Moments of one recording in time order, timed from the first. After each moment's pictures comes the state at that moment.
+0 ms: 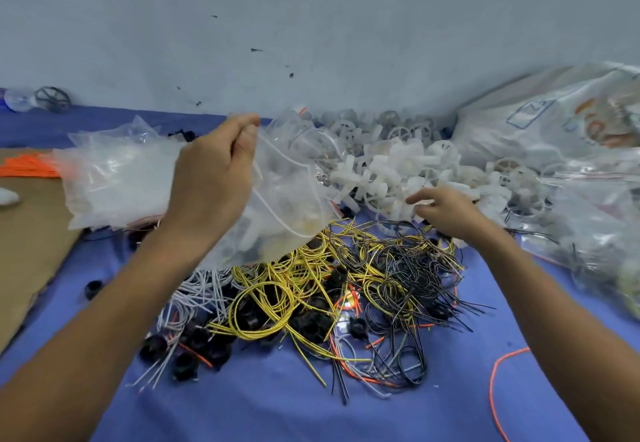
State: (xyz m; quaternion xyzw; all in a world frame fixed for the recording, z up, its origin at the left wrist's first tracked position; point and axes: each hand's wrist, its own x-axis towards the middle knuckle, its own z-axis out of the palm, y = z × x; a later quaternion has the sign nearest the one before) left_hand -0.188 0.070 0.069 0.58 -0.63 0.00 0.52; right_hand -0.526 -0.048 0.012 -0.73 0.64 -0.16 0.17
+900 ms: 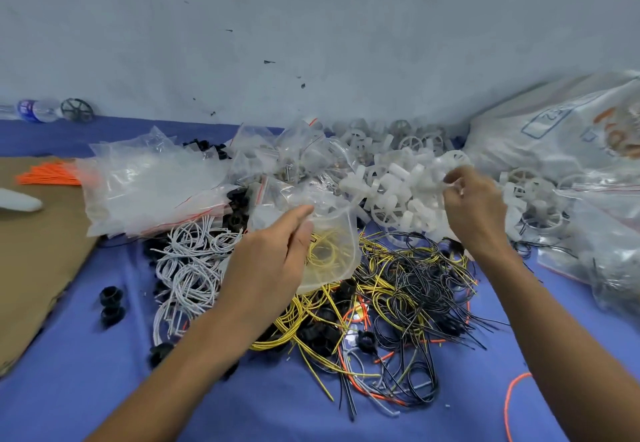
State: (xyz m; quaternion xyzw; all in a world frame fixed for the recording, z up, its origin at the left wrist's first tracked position) left_hand -0.230 0.112 0.012 0.58 -0.68 -0.07 0.45; right_hand -0.515 -0.046 0.017 -0.65 0.65 -0.39 -0.01
